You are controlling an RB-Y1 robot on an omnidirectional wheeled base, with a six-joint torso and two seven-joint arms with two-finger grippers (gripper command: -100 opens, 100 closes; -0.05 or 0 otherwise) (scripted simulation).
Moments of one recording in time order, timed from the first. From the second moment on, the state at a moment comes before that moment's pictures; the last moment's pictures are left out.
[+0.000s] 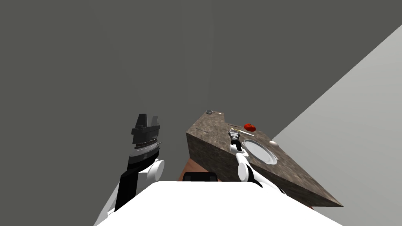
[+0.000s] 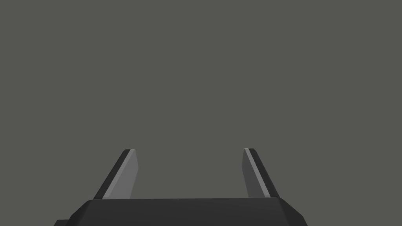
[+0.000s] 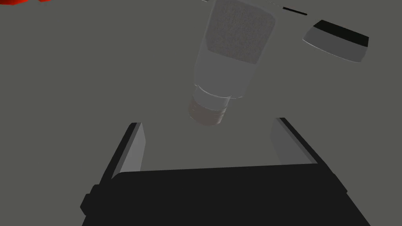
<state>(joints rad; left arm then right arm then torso) 0.50 -0.04 0.06 -2.40 -0.02 -0.60 -0.16 -0.41 -0.12 -0.75 -0.72 0.32 -0.49 1.71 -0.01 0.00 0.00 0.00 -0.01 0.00</state>
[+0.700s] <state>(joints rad) 0.50 -0.04 0.06 -2.40 -0.02 -0.60 -0.16 -0.42 -0.08 -0.77 -0.68 0.34 -0.54 1.79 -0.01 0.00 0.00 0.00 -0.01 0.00</state>
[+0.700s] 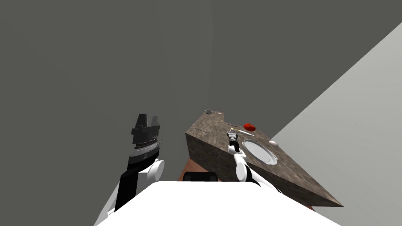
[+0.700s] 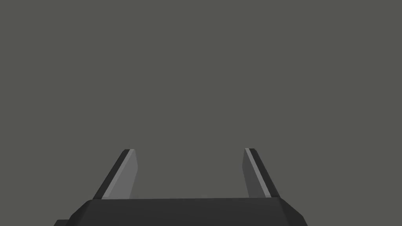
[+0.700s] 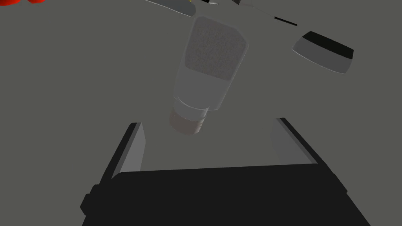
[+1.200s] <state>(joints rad) 0.50 -0.04 0.06 -2.40 -0.02 -0.60 -0.16 -0.35 -0.06 -0.76 -0.79 0.44 -0.50 1.67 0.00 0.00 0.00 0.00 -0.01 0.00</state>
